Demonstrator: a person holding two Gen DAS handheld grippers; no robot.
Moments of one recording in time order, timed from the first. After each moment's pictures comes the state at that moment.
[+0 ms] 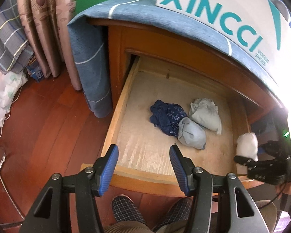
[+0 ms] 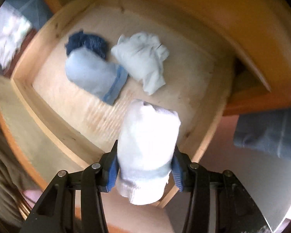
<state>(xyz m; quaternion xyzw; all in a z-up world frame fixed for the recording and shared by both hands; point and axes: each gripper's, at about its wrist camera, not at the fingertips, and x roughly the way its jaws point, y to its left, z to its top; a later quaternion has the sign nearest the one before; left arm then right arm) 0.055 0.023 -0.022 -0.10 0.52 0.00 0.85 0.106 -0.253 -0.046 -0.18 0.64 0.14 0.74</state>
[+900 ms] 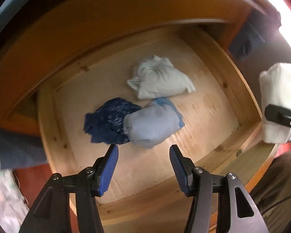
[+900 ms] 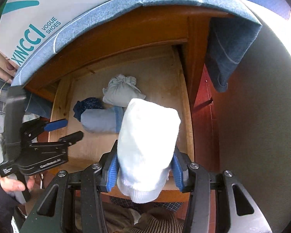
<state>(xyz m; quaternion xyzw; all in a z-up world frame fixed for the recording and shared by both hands) 0.128 -0.093 -0.077 0.19 0.59 -0.22 0.75 0.060 -0.293 -0.017 0.13 0.57 0.04 0.81</state>
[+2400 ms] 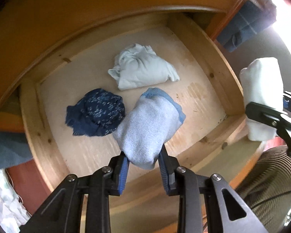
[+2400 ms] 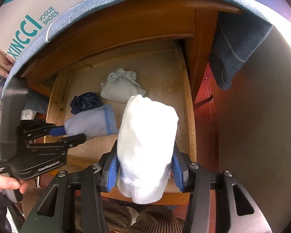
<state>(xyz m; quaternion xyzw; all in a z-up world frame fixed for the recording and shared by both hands) 0.130 -0.078 -0.066 0.15 0.63 -0.24 0.72 0.061 -0.286 -0.022 0.12 0.58 0.04 0.80</state>
